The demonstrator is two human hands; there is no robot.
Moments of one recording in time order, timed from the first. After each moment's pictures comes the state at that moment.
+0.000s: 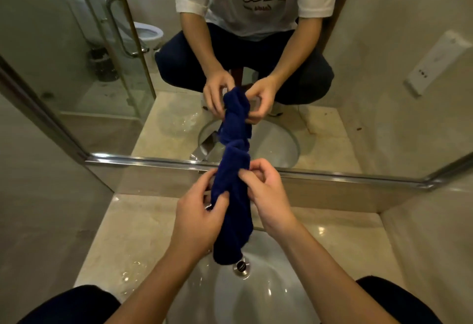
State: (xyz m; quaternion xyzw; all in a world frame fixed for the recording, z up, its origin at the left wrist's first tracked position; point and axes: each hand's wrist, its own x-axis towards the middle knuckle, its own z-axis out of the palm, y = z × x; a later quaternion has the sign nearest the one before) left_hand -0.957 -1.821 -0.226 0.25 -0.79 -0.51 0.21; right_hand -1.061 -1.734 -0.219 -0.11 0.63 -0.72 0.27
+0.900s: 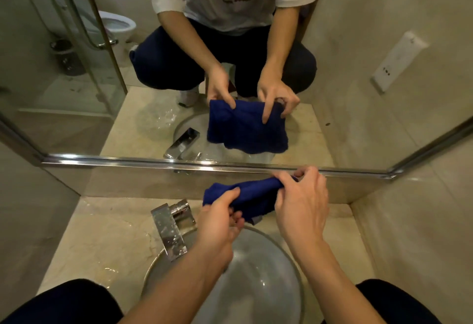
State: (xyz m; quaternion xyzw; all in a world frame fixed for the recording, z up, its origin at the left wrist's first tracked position) left_hand -1.004 -1.752 -0.226 0.48 -0.30 -0.82 0.05; right_hand -1.080 -1.641 -0.216 -0.18 0.96 -0.13 -0.15
